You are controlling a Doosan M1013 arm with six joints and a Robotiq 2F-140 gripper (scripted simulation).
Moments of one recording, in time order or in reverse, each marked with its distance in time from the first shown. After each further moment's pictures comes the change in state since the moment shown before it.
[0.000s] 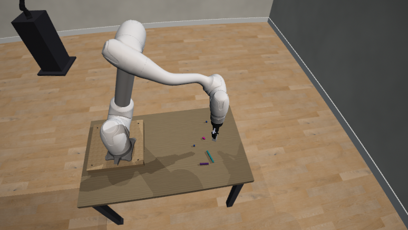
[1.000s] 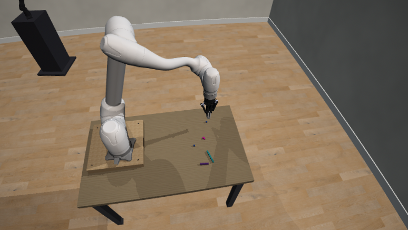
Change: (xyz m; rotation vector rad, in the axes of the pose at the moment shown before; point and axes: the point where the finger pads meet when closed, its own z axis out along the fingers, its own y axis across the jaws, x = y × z) arm 0.108 0.166 -0.007 -0.020 0.012 0.854
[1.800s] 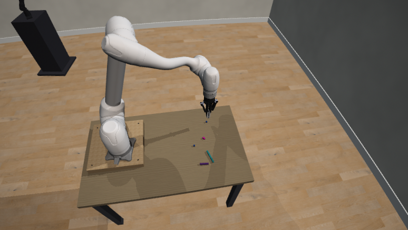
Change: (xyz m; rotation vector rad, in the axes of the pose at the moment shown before) arm 0.010 0.001 0.005 0.004 -0.009 0.052
